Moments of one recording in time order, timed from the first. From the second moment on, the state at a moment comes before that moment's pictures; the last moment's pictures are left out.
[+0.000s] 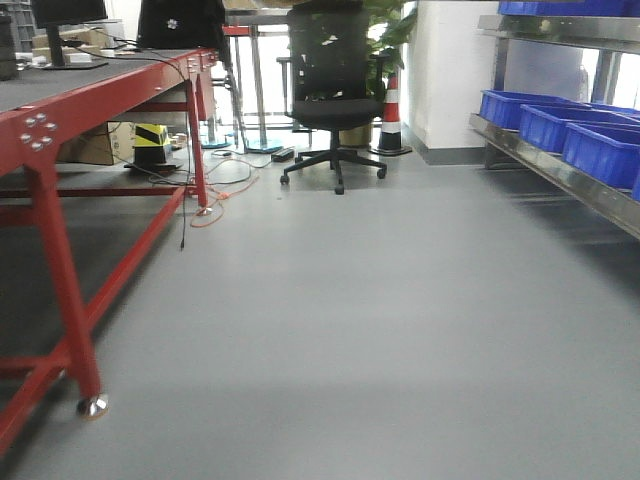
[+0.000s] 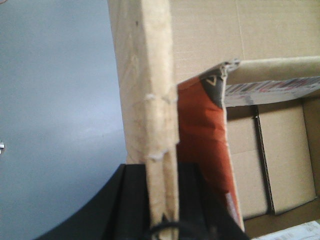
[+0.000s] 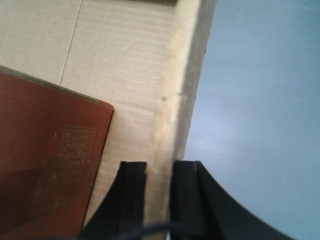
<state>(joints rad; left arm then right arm) -0.31 1.52 -2.09 -0.02 1.25 -0.14 0.25 1.38 -1.86 0.15 1.11 -0.03</state>
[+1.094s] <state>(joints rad) -0.31 1.52 -2.09 -0.01 1.25 -0.14 0.25 1.39 -1.86 0.15 1.11 -0.03</state>
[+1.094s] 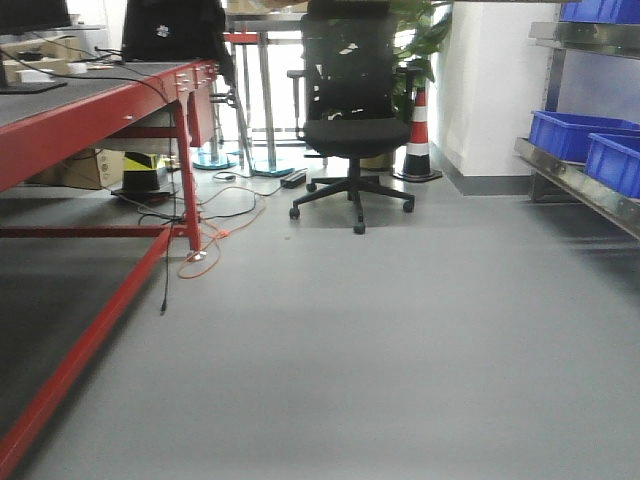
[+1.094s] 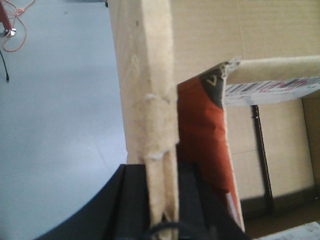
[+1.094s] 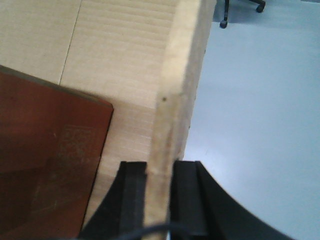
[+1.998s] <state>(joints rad) -0.31 1.52 -2.09 -0.01 1.25 -0.14 0.25 1.39 -1.86 0.15 1.11 -0.03</state>
